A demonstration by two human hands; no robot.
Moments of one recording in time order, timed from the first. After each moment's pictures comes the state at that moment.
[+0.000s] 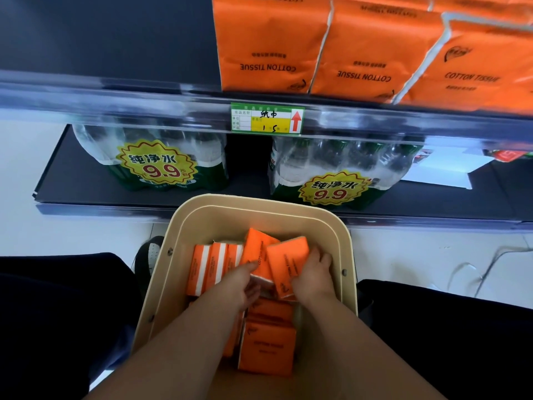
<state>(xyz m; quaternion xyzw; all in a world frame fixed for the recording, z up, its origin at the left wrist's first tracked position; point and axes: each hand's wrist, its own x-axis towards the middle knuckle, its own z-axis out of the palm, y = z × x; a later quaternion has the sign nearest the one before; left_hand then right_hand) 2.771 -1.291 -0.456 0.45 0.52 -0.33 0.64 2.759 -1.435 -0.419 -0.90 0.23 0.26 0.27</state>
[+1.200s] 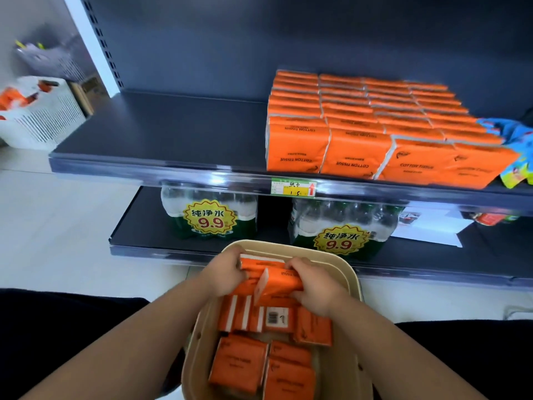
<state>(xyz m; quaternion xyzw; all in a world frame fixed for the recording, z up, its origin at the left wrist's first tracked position) 2.787 -1.182 -0.297 0.90 0.01 -0.21 0.39 2.774 -1.405 -0.294 -0.95 -0.12 0.21 0.22</state>
